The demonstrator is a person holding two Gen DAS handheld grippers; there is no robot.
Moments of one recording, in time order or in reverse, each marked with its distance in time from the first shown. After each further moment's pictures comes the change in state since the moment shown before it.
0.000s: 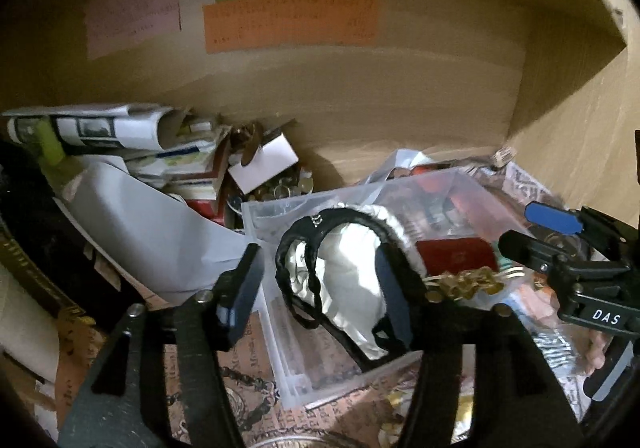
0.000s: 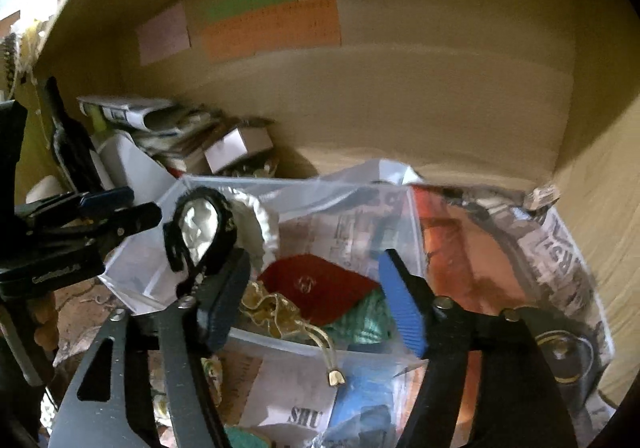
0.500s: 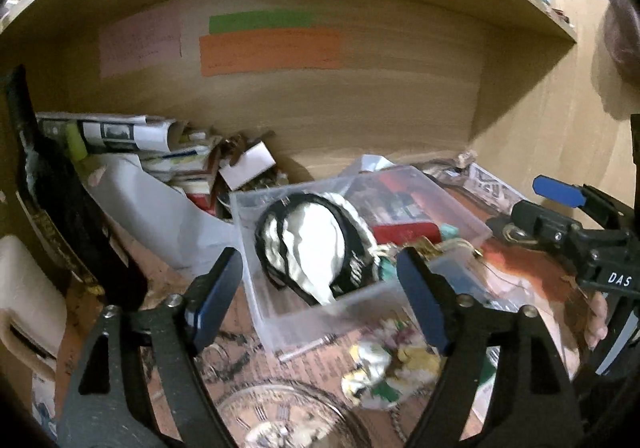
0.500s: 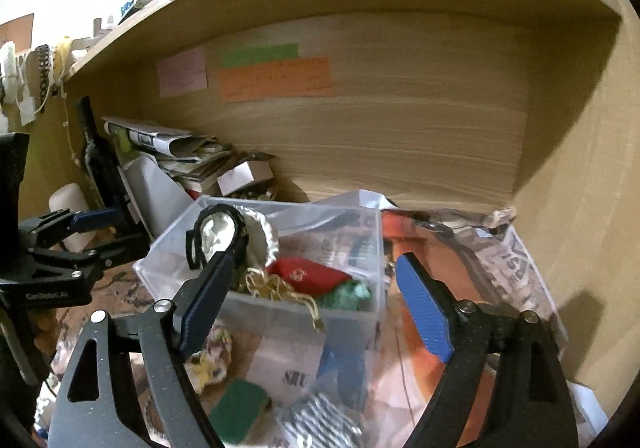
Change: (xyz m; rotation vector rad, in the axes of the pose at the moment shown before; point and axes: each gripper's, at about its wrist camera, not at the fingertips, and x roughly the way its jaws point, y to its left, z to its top) left arm -0.057 -0.020 -0.028 0.023 -0.053 -0.056; right arm -0.070 -0.002 -0.018 -0.026 -0.117 -0.037
